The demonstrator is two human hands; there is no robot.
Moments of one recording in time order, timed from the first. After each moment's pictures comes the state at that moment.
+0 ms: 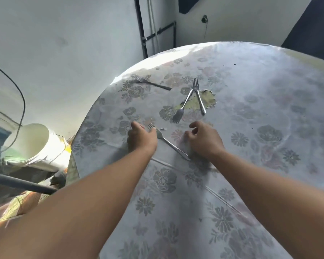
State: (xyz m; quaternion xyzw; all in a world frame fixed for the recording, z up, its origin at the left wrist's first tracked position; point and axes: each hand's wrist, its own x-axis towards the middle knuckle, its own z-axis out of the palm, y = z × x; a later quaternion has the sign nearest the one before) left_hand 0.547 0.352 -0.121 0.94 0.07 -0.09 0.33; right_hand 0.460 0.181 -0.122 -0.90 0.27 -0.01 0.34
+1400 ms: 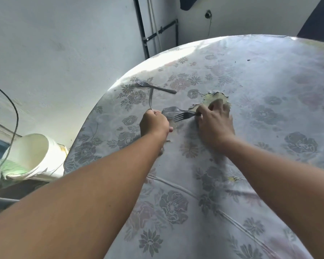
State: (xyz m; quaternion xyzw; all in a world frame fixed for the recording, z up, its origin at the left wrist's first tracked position) left_hand 0.618 0.294 -0.115 0.83 0.11 -0.11 0.53; right_hand 0.539 0.142 -0.154 -0.96 0.24 -0.10 0.15
